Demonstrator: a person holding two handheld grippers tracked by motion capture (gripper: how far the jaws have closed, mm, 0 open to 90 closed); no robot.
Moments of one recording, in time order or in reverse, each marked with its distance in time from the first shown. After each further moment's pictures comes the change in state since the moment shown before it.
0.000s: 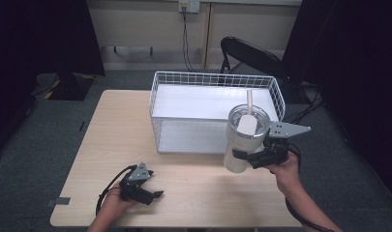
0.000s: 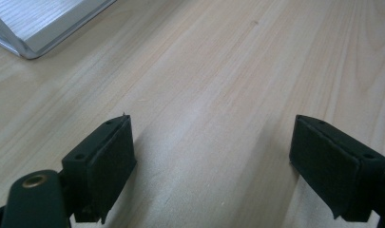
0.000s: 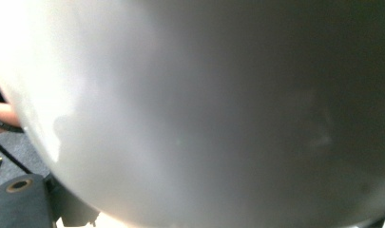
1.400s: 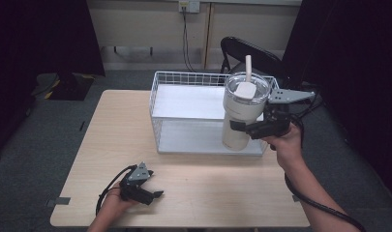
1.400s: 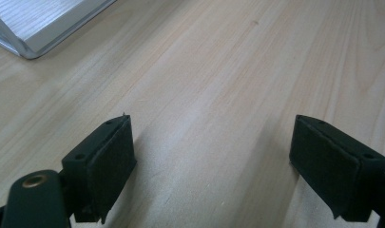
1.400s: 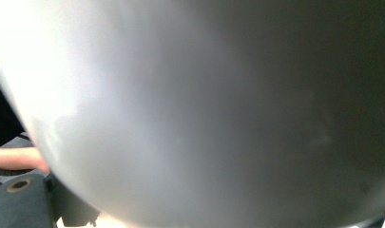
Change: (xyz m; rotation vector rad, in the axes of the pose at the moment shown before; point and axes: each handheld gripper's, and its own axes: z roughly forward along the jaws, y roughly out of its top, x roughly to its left) left arm 0.000 0.000 0.000 0.000 0.000 0.000; right arm -0.017 0.080 0.007 0.016 -0.022 0.029
